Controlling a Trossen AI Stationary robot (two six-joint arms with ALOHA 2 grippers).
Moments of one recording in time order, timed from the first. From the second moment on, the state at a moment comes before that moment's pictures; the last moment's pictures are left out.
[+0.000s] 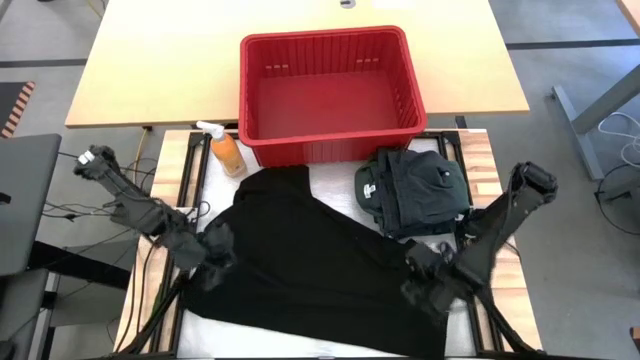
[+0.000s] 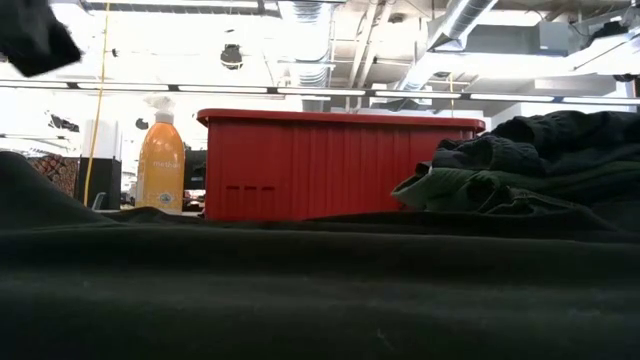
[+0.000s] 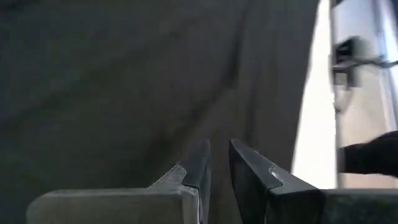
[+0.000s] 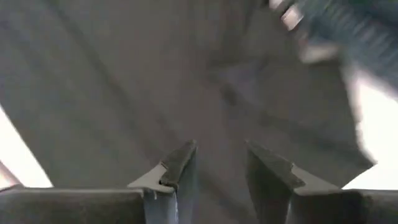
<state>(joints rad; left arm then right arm) -0.66 0.88 0.73 -0.67 -0.29 -0.85 0.82 1.44 1.13 -1.17 0.39 1.63</state>
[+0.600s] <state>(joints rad) -0.18 1.09 0.73 -0.56 -0.06 -0.53 0.26 1.36 0.79 -1.05 0.02 1.06</state>
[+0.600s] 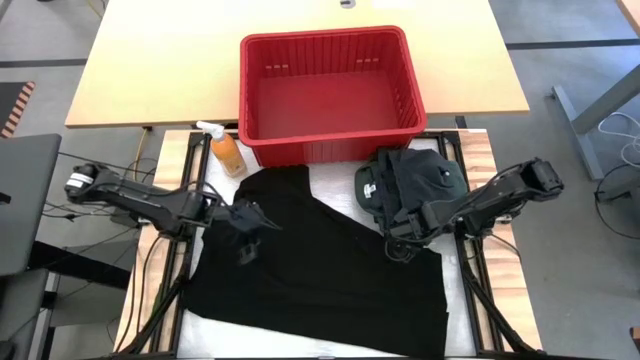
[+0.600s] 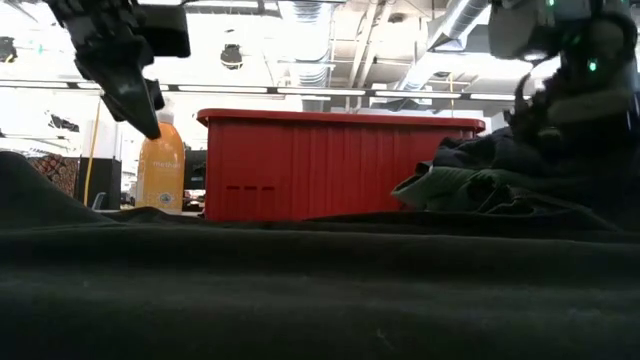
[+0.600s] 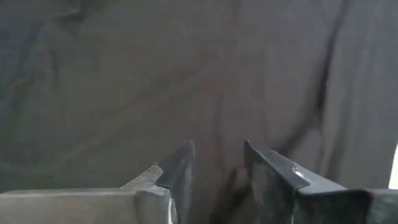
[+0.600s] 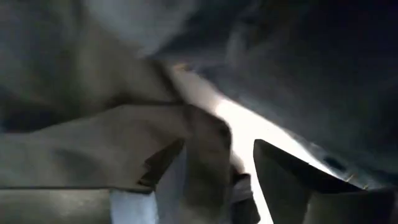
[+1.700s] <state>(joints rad) 0.54 1.66 0.73 -0.14 0.12 -0.05 0.48 1.21 0.86 -1.15 -0.03 1.48</state>
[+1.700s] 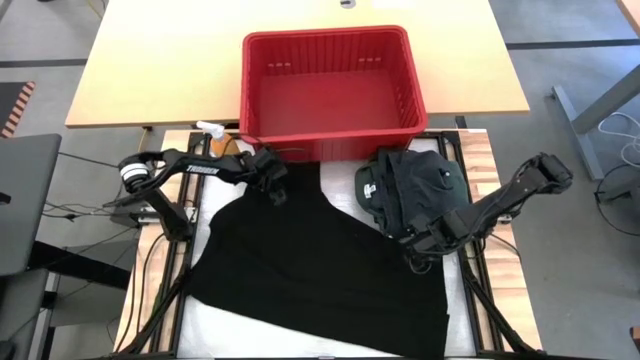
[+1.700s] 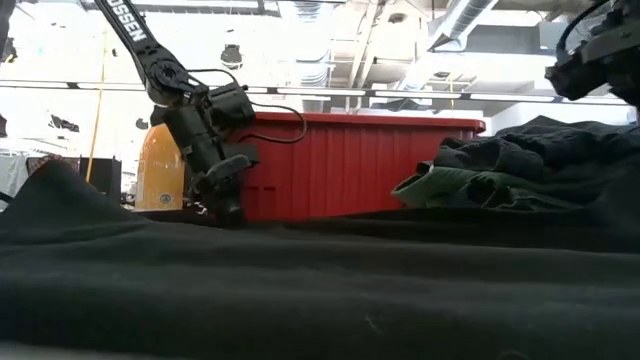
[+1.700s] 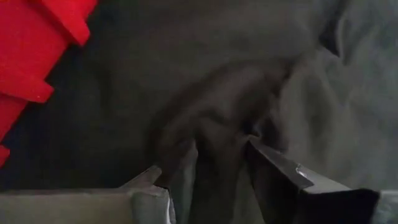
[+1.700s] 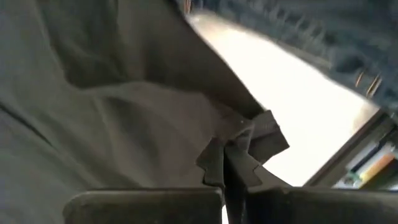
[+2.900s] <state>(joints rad) 0.45 1.22 0.67 -0.56 0.03 -0.14 0.71 0.87 0.86 -1.54 0.24 1.75</state>
